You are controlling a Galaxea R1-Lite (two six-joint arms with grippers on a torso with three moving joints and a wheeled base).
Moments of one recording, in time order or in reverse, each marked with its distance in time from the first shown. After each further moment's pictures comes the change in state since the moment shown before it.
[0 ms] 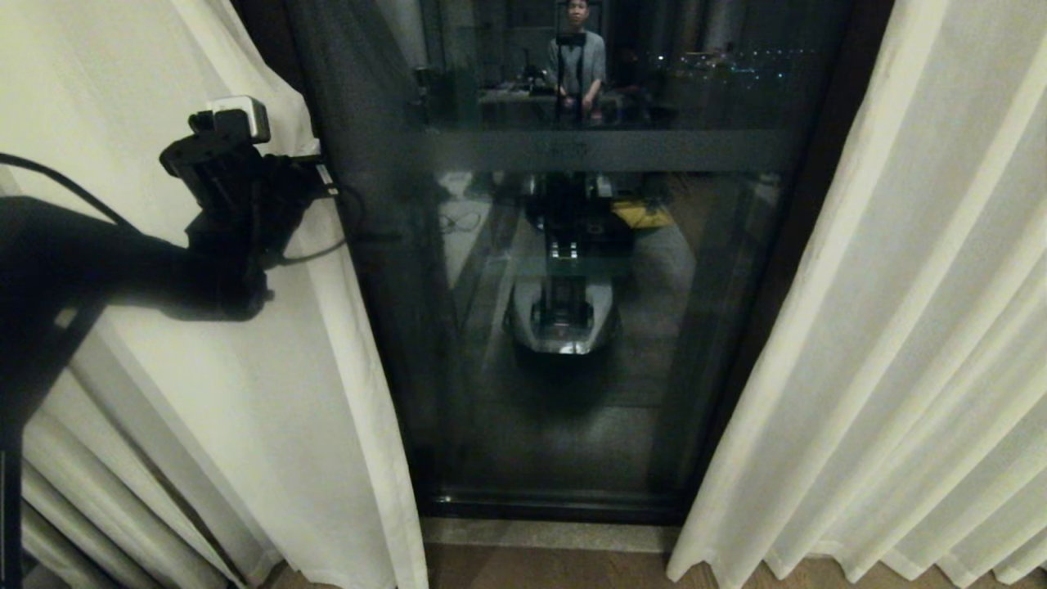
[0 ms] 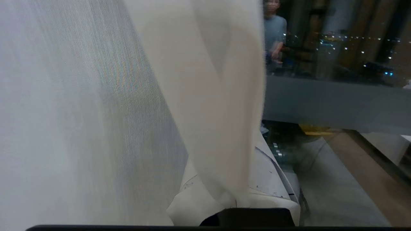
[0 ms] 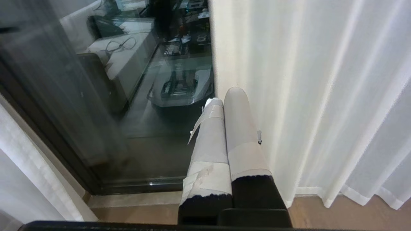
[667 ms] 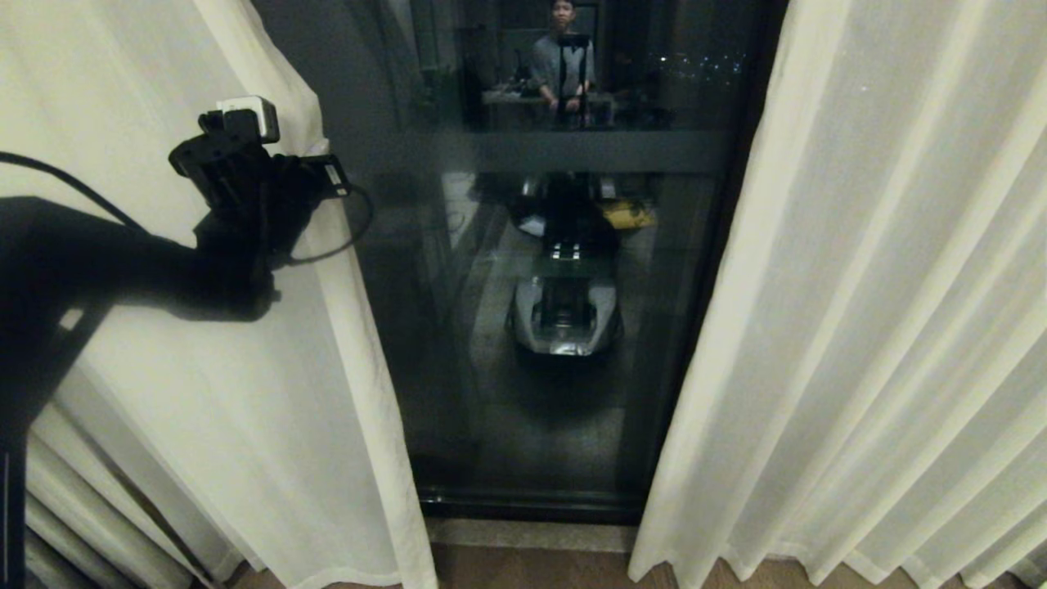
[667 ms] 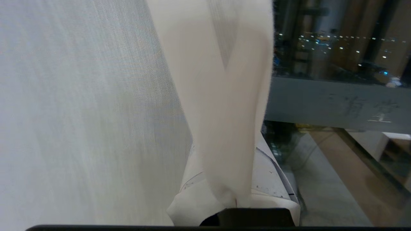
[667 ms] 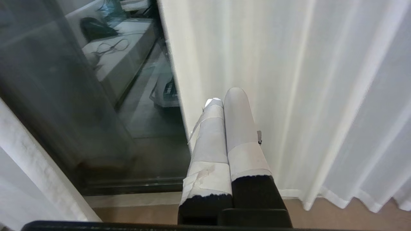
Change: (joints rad) left arm -0.014 0.001 0.000 0.000 0.000 0.000; right arm 0.000 0.000 0.000 0.000 0.001 0.000
